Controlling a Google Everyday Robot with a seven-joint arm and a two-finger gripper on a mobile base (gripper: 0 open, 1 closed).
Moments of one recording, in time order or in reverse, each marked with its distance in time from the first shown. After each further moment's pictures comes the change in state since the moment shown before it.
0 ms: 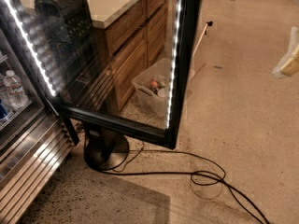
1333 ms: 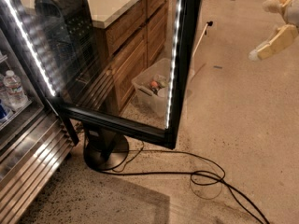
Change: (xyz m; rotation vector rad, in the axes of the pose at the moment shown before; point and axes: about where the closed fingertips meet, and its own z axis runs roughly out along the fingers) arm 0.048 -0.087 0.079 0.024 -0.361 0.266
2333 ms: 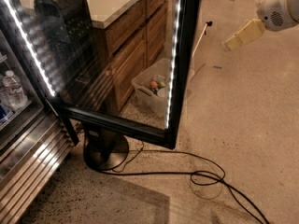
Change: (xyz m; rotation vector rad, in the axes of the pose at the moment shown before) arm -0.018 -0.026 0.044 0.220 0.114 0.156
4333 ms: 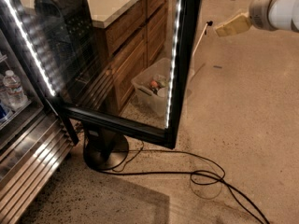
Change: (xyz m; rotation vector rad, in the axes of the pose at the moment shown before) arm -0.033 -0.042 -0.009 0.483 -0.142 -0.059
